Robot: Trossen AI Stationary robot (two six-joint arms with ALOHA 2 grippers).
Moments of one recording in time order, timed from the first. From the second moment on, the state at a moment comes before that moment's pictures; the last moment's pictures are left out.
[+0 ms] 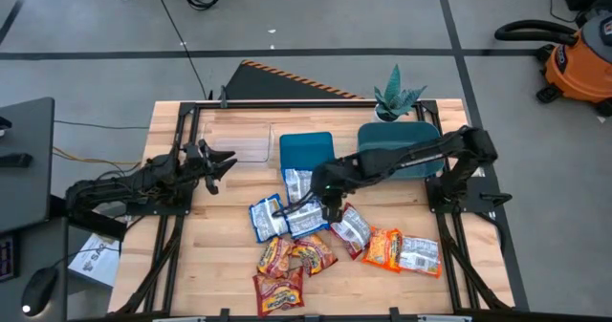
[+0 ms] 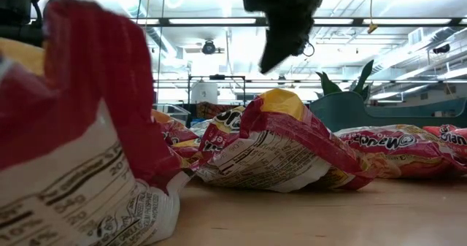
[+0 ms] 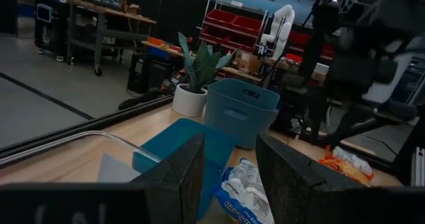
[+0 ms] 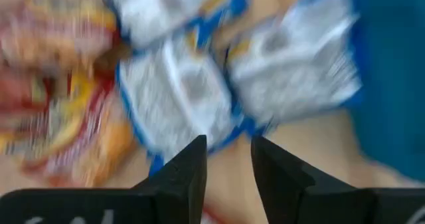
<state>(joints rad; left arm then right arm) 0.14 0.01 0.01 0.08 -0.24 -0.28 0.12 1.74 1.41 -0.77 0.03 0.26</state>
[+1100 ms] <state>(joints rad) 0.14 0.01 0.01 0.15 -0.34 -0.21 0.00 1.93 1.48 -0.69 0.16 0.28</state>
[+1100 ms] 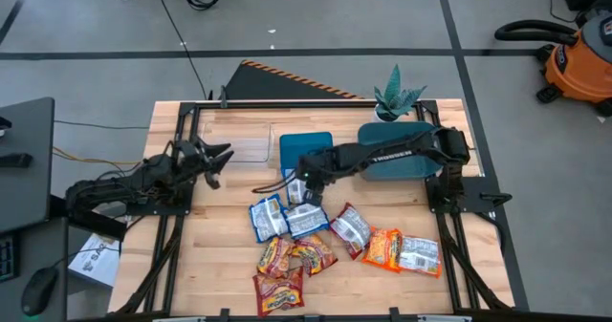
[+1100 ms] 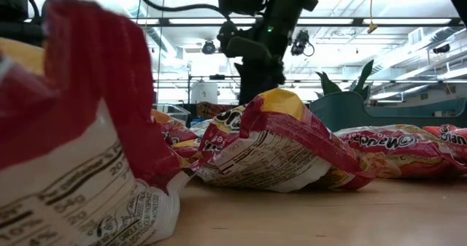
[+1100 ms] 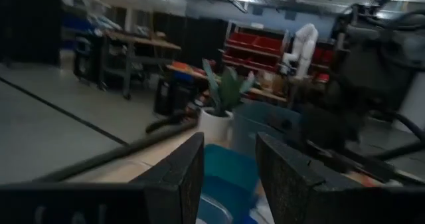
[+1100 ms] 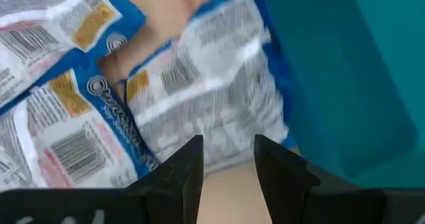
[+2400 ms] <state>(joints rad) 0.14 0.05 0.01 0.08 -0.18 -0.32 0.03 2.03 1.47 -0.62 0.24 -0.18</state>
